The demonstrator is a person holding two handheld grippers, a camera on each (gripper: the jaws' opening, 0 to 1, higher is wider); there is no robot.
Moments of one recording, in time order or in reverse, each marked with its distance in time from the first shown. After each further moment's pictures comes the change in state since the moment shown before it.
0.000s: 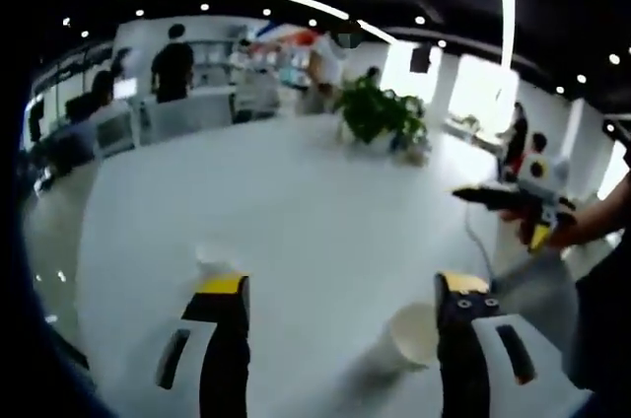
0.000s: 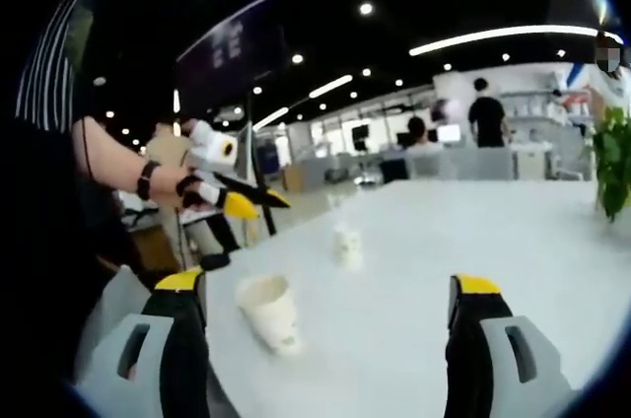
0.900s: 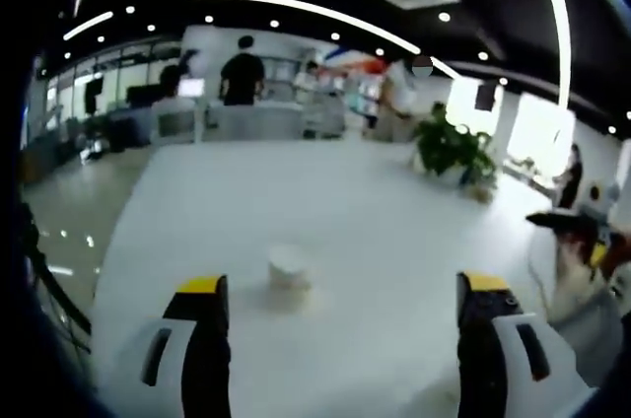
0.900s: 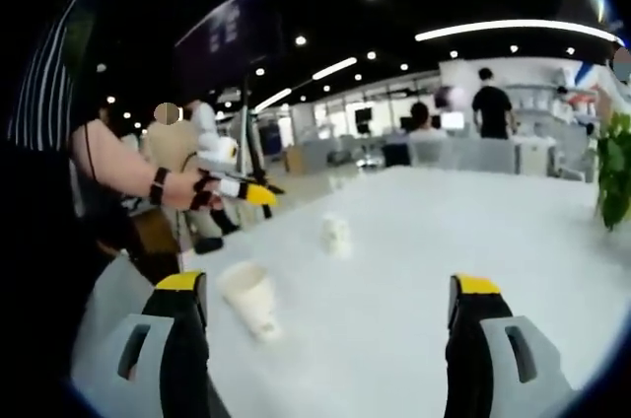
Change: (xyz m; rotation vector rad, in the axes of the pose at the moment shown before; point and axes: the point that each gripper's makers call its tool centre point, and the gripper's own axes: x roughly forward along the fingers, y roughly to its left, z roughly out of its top) left arm 0.016 0.087 -0.006 -0.109 -0.128 0.249; right arm -0.002 -0.034 0.000 -0.020 0.089 0.012
